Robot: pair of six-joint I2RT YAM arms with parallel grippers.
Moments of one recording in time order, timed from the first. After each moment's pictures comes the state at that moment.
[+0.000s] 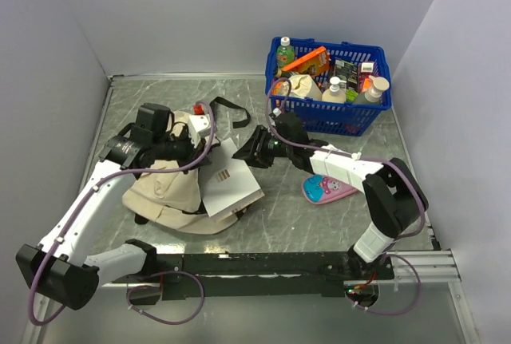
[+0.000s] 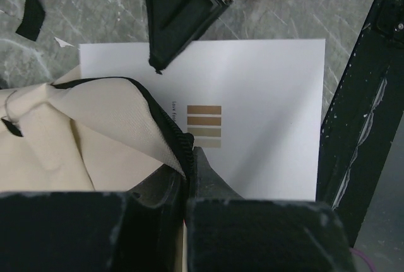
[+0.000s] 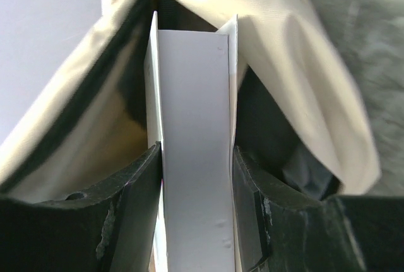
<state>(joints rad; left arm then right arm) -0.38 1.12 1.16 -0.79 0.64 0.41 0.61 1.63 1.00 0.07 -0.47 1.08</state>
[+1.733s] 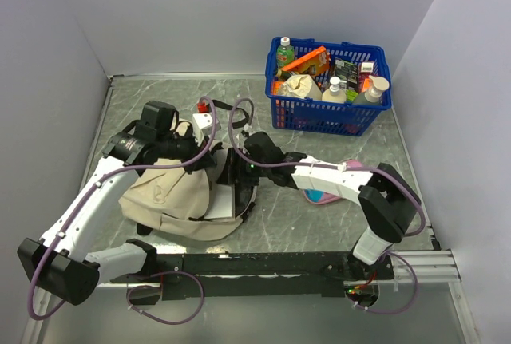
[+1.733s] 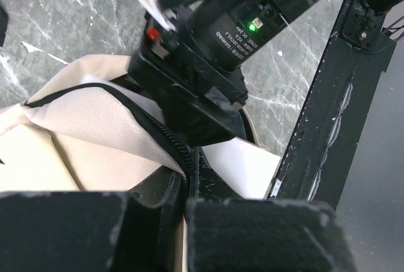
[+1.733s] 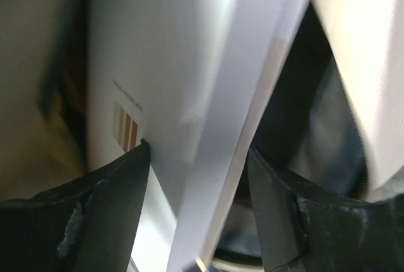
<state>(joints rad) -0.41 1.15 1.20 -0.81 0.68 0.34 0.89 1.64 1.06 -0.11 -0.17 0.86</state>
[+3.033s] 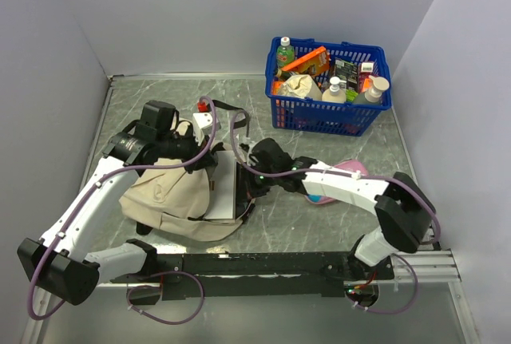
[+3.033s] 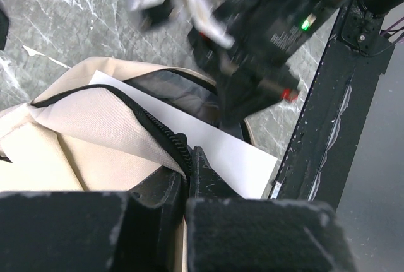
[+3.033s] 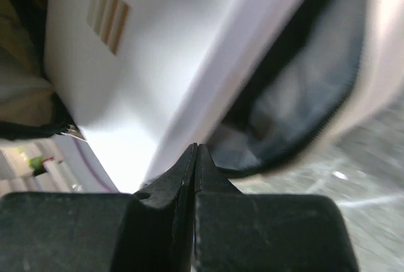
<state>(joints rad) -0.41 1.15 1.20 -0.80 0.68 0.33 0.88 1.51 0.96 -0.24 -0.31 0.63</state>
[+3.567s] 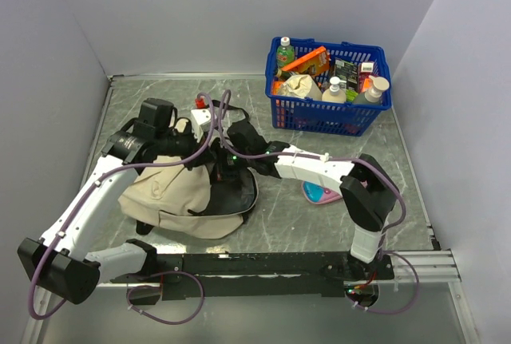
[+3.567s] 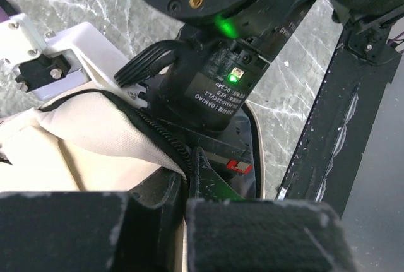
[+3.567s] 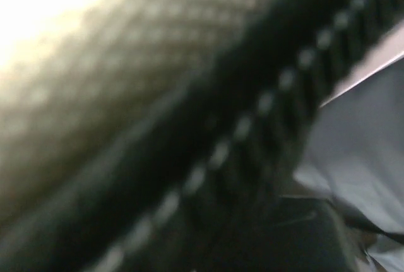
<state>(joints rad) -0.40 1.16 1.21 -0.78 0.67 0.32 0.91 1.79 1.28 -0.10 -0.49 0.83</state>
